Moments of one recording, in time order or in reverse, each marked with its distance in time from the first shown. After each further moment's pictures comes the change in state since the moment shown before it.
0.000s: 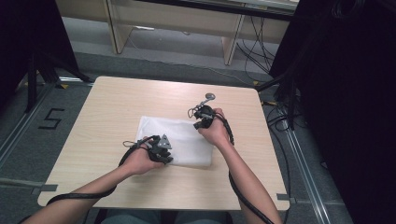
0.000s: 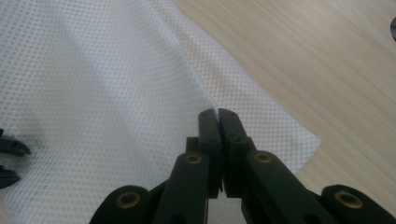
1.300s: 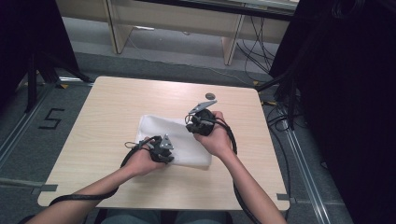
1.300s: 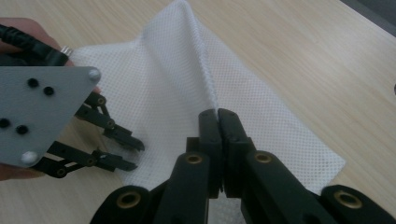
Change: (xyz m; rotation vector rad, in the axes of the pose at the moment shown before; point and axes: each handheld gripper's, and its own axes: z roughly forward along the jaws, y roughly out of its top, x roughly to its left) left arm -0.004 0.003 0.004 -0.006 0.044 -0.002; right arm 0.049 -0.008 -0.061 -0.176 0.065 -0.090
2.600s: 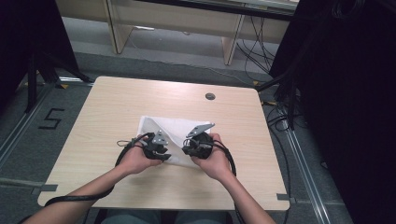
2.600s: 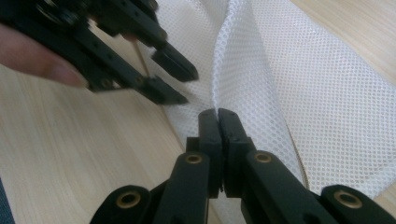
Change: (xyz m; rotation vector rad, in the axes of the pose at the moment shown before) left arm 0.011 -0.006 -0.025 -0.044 -0.007 -0.074; right arm 0.036 -0.049 0.010 0.032 0.104 -0.011
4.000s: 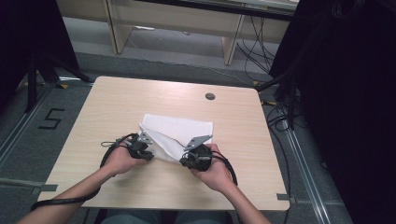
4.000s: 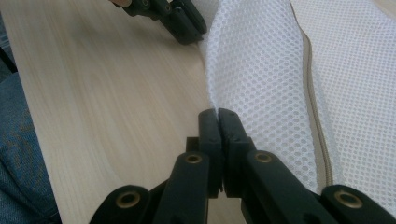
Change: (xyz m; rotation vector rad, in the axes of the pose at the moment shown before) left arm 0.024 -0.036 -0.011 0.096 0.031 -0.102; right arm 0.023 -0.022 0.001 0.006 0.057 -0.064
